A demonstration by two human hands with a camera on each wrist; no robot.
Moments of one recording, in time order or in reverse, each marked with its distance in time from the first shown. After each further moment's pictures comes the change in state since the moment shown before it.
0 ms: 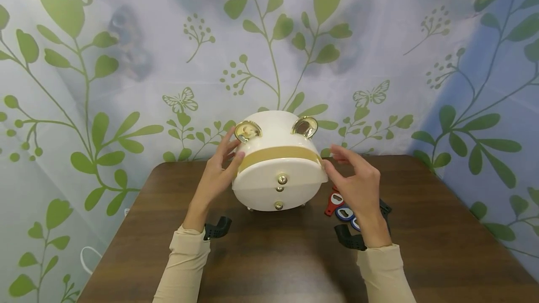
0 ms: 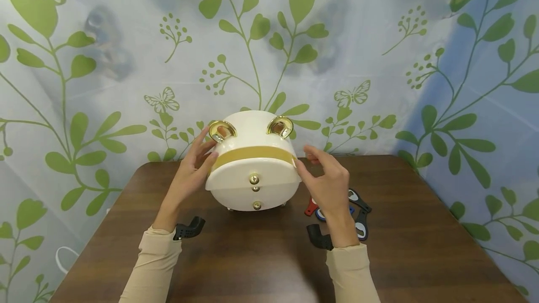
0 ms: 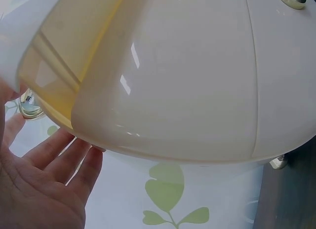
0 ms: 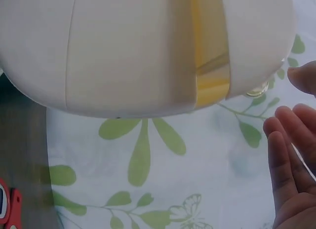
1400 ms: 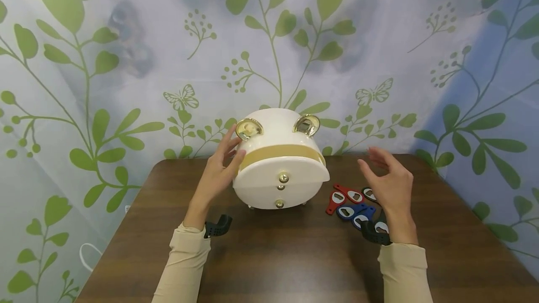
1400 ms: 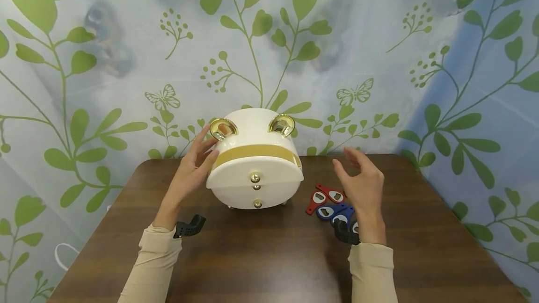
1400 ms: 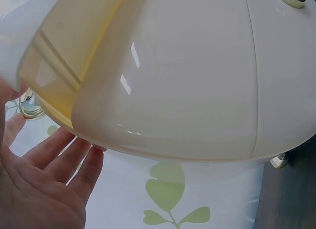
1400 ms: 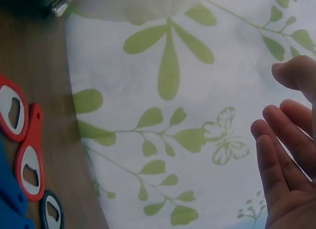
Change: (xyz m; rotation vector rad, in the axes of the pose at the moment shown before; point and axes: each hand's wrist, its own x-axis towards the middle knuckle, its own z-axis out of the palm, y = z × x) left_hand 0.002 -0.001 0.000 0.002 -0.002 -0.002; right_hand -0.010 0.059 -0.043 -0.204 0.007 0.281
